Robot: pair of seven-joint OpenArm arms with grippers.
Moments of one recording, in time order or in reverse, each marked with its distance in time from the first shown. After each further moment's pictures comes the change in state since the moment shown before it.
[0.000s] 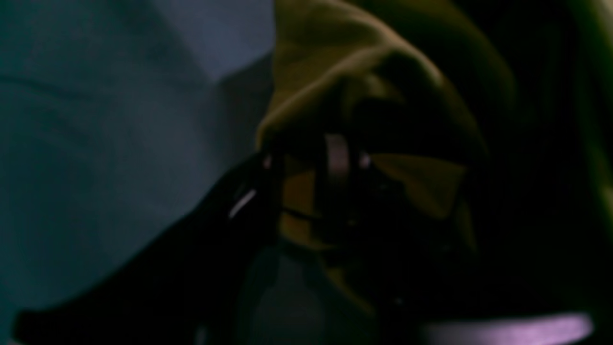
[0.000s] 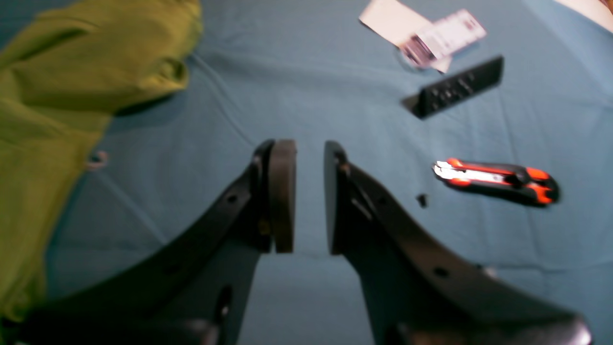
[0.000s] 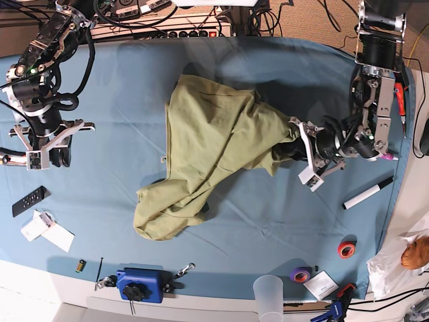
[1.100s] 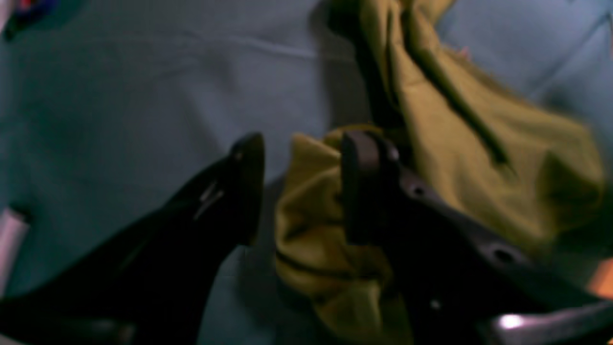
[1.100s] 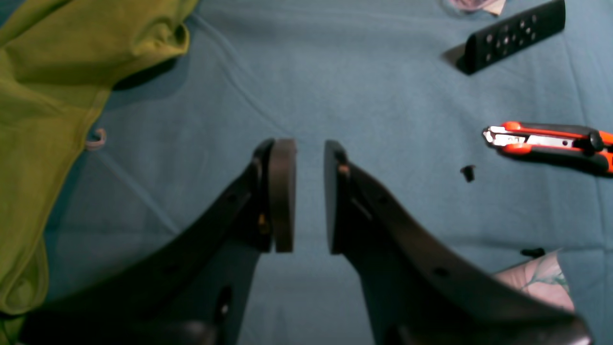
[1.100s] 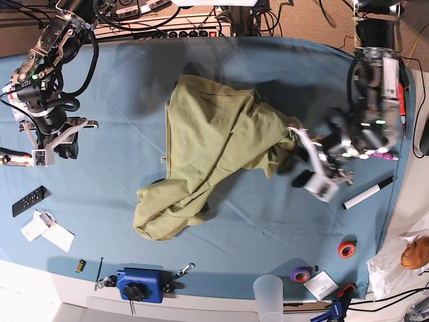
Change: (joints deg) left arm 5.1 1.5 -4.0 15.3 7.9 1.8 -12.0; right arm 0.0 0.0 0.0 -7.6 1.3 -0.2 0.1
